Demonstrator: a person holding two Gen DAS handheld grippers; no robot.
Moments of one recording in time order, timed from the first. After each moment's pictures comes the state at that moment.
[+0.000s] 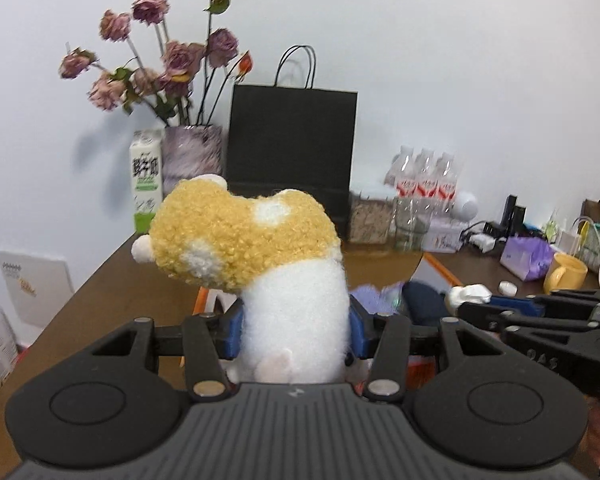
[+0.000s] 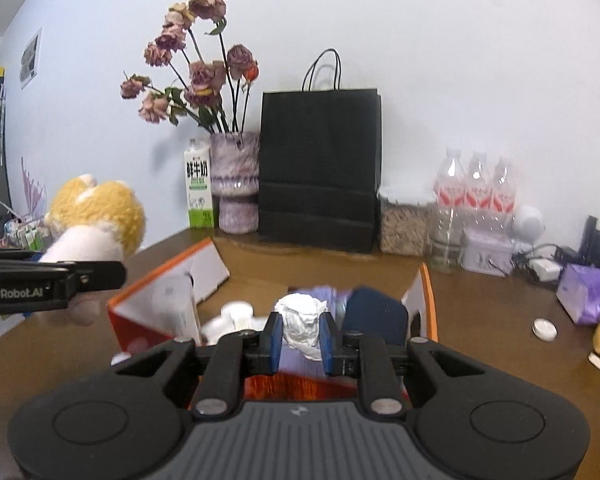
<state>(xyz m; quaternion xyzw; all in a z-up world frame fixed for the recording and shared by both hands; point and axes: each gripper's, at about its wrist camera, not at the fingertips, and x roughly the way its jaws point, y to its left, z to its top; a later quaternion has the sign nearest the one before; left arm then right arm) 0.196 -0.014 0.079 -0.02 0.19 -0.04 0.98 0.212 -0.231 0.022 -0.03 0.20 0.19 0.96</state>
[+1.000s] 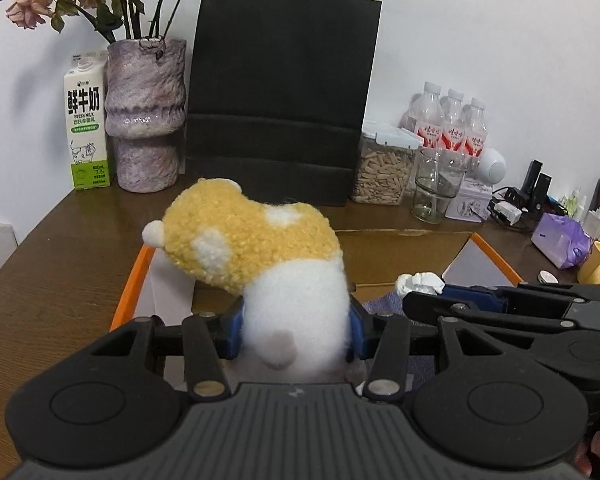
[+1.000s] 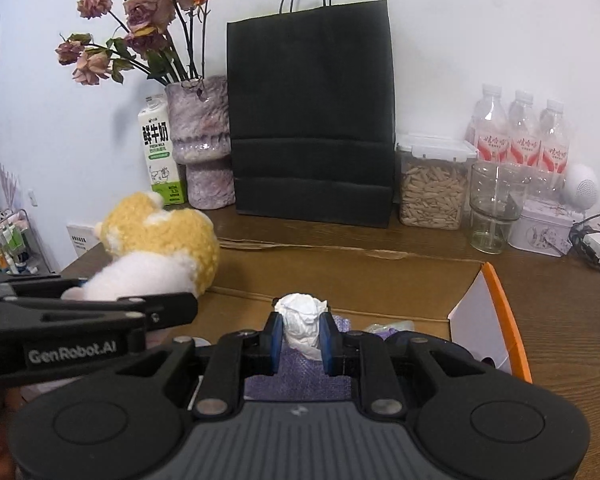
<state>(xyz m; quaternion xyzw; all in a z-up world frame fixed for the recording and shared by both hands) 0.359 0.001 0.020 -0.04 0.29 -0.07 0.96 0.375 -0.183 -0.022 -0.01 0.28 0.18 0.94</state>
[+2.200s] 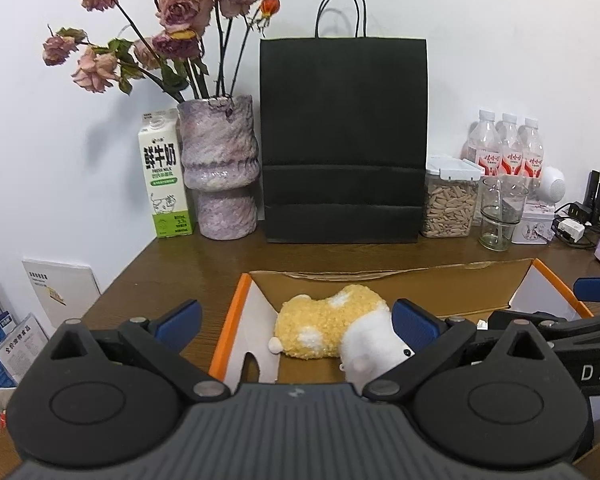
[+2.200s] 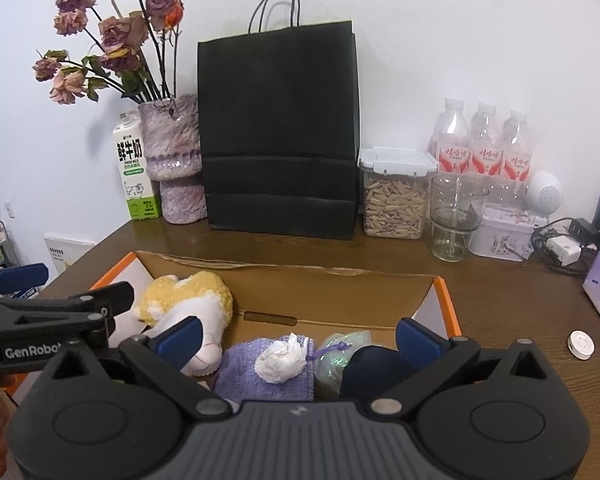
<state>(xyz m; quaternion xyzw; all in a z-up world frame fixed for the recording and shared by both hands) 0.334 0.002 0.043 0.02 0.22 0.05 0.97 0.360 -0.198 0.004 -0.01 0.27 0.14 0.95</state>
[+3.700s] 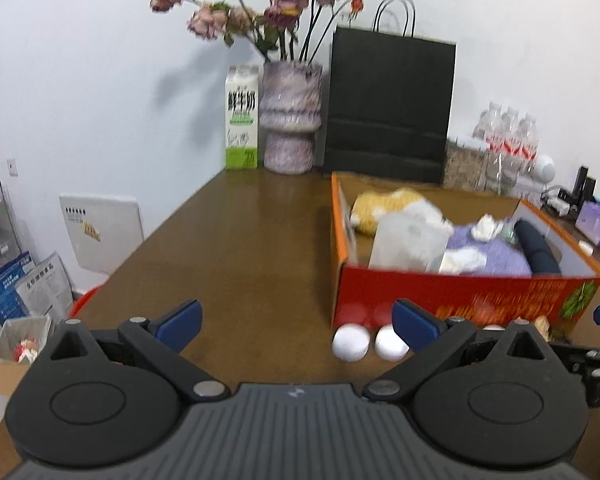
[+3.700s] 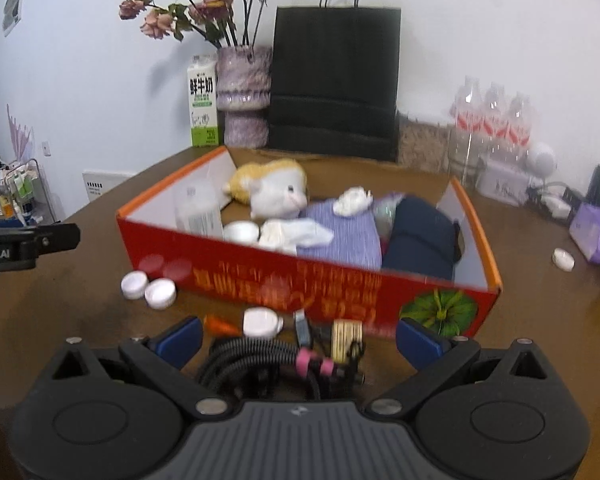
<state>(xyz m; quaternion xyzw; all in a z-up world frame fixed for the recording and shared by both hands) 0.166 0.083 0.013 -0.03 0.26 0.06 0.96 0.193 -0.185 -0.028 -0.05 0.31 0.17 0.93</state>
